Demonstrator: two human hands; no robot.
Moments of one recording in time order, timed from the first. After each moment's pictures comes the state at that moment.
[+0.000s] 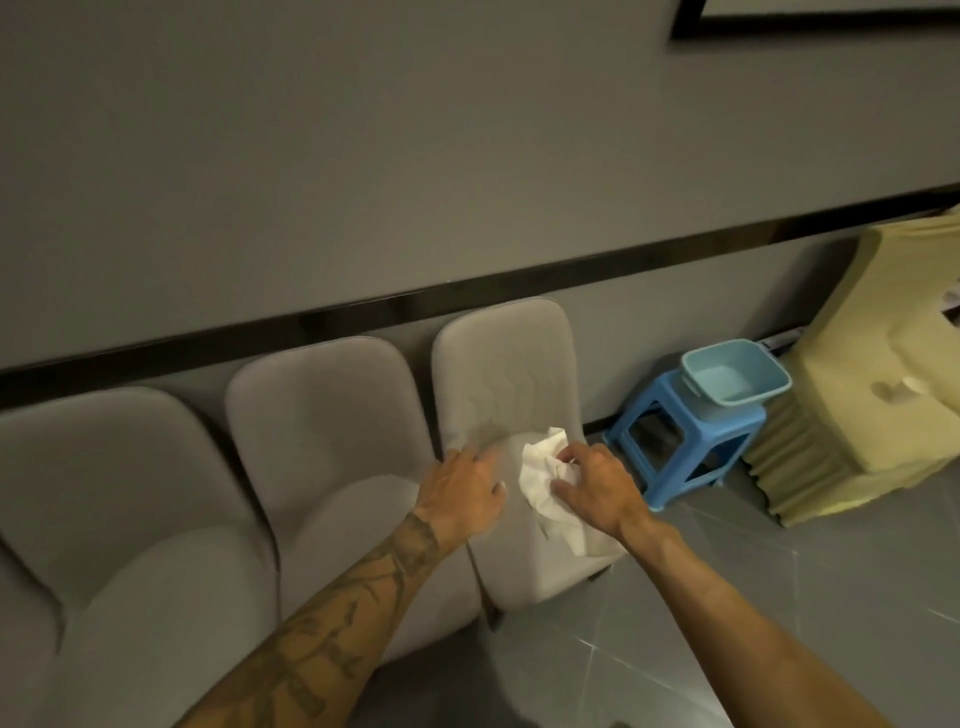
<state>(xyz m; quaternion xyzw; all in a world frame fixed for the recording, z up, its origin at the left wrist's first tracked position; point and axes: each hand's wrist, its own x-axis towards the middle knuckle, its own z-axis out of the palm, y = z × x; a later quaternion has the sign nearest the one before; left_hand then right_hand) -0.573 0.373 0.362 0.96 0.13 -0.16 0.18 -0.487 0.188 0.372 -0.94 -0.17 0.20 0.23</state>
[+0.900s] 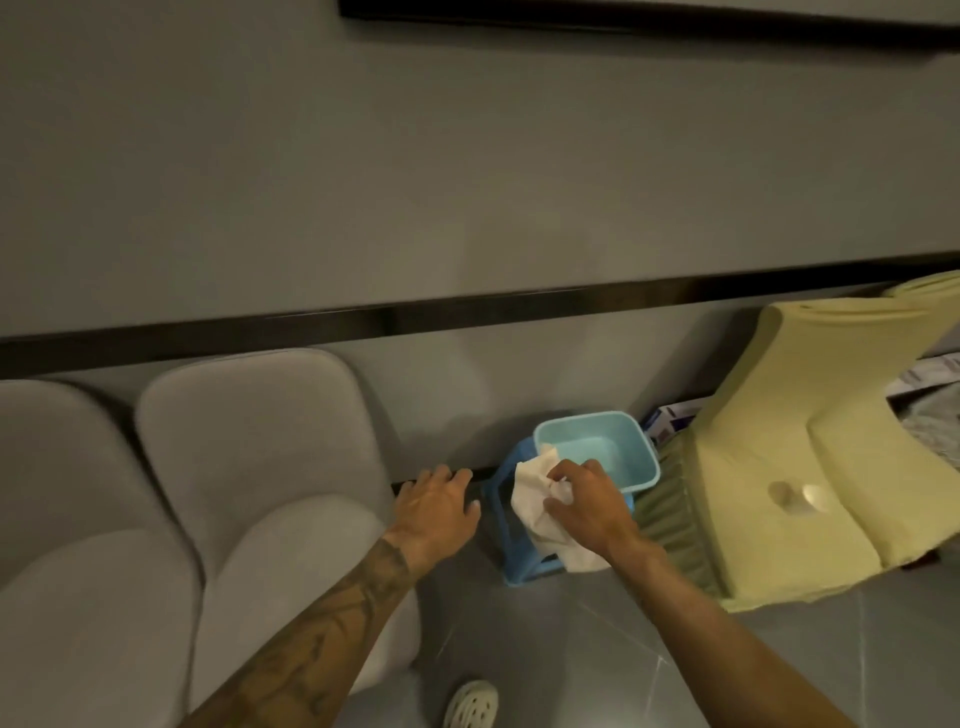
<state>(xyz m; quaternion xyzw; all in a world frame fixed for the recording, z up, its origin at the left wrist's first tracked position) -0.127 0.048 0.311 0.94 0.20 -0.16 0.20 -0.007 -0.136 0.330 -0.94 -0.22 0.22 0.17</state>
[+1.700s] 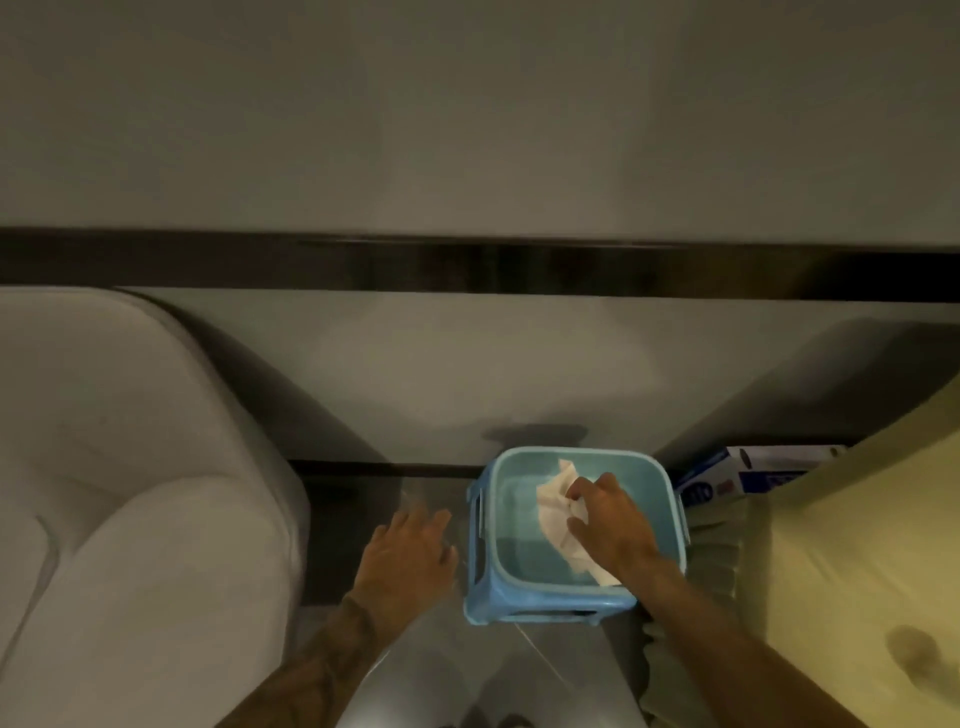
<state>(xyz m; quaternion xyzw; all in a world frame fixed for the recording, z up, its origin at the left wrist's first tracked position) 0.112 -0.034 0.085 0.89 0.33 -0.23 0.19 0.327 -0.188 0.074 -0.89 -0.35 0.28 0.06</state>
